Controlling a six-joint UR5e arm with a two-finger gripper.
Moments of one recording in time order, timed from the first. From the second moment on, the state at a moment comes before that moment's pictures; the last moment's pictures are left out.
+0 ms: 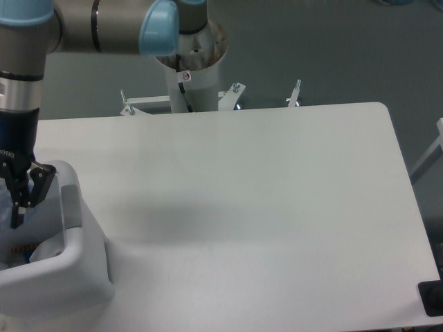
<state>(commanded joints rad) 1.95 -1.84 -1.44 -0.74 1.33 0.14</state>
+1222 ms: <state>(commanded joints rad) 2.28 -1.83 -1.45 -0.77 1.70 0.43</state>
